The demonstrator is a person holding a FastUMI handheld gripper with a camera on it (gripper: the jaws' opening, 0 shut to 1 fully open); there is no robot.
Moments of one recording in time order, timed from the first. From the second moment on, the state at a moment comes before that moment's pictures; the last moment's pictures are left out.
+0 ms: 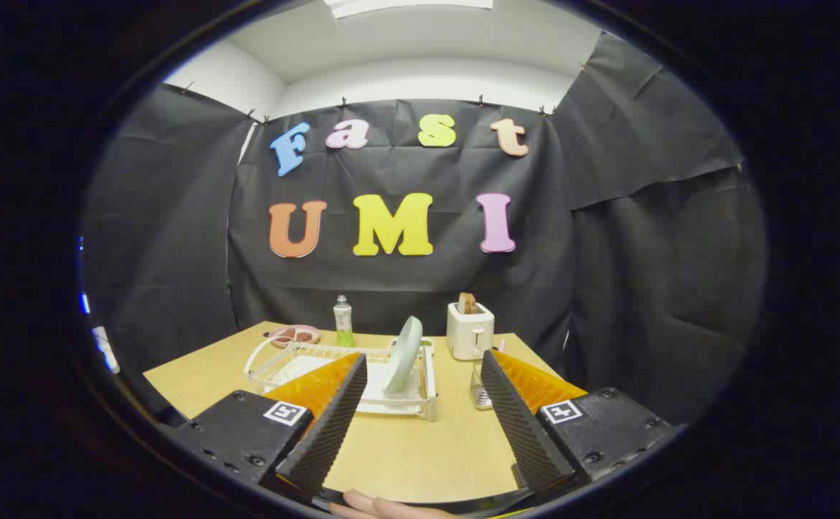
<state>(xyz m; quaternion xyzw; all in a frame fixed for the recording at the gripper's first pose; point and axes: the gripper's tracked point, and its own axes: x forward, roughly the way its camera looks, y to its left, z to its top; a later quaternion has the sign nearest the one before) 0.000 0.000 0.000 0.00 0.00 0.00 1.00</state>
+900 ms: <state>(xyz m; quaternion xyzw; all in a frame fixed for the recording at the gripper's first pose) 0.042 -0.008 0.008 0.01 0.02 -0.01 1.00</state>
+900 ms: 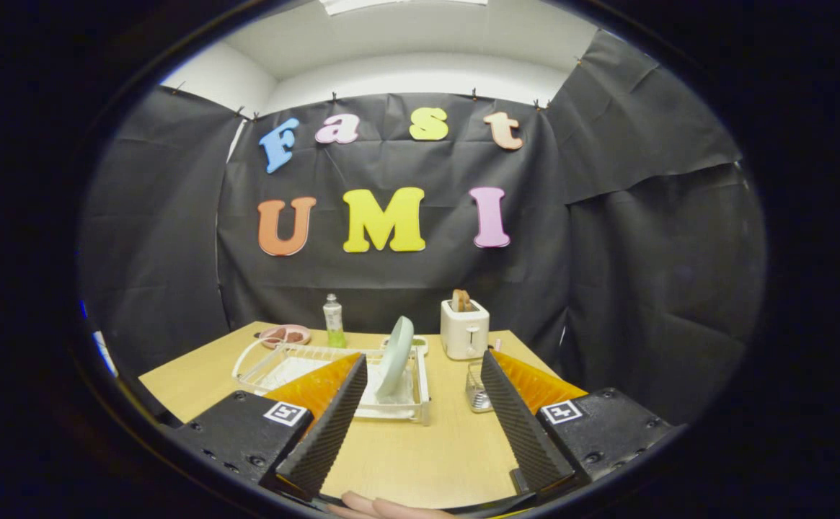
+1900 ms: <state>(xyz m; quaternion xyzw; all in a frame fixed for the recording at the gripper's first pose) 0.309 0.026 -0.006 -0.10 0.41 -0.07 0.90</state>
